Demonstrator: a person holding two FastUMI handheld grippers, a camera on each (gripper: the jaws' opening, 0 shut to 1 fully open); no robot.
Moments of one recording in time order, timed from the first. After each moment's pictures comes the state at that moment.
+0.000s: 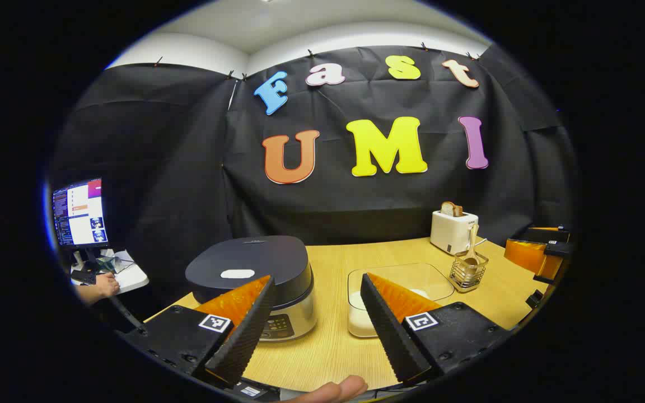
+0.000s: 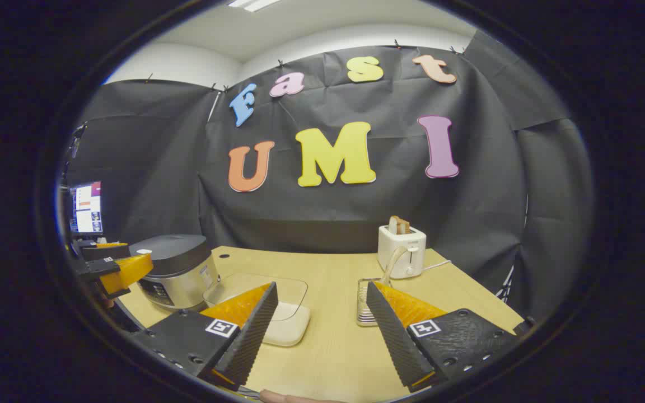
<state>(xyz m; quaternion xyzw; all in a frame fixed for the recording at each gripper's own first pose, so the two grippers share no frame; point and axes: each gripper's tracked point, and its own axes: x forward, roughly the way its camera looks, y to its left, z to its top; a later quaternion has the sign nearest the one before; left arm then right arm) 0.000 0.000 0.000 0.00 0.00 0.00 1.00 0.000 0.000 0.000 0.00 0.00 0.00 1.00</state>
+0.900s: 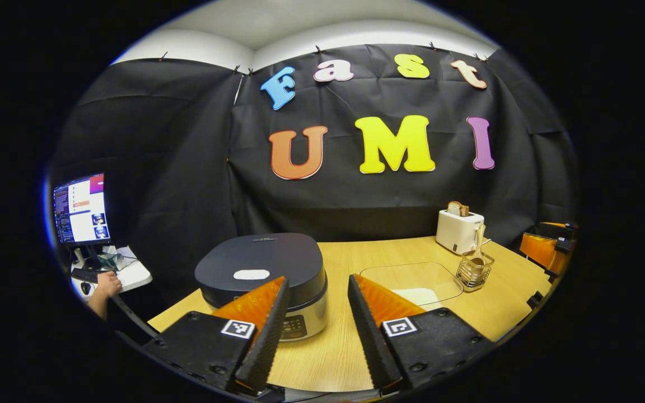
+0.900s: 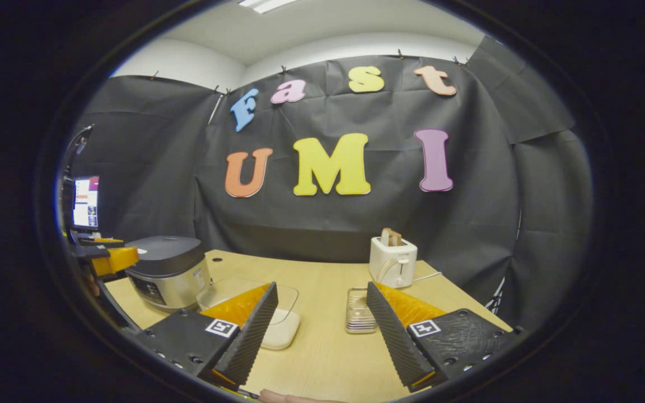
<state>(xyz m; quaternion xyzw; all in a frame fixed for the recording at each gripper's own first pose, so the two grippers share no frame) 0.001 0.025 0.005 0.00 0.01 0.01 1.00 0.000 -0.011 0.010 -0.02 -0.03 -0.02 1.00</state>
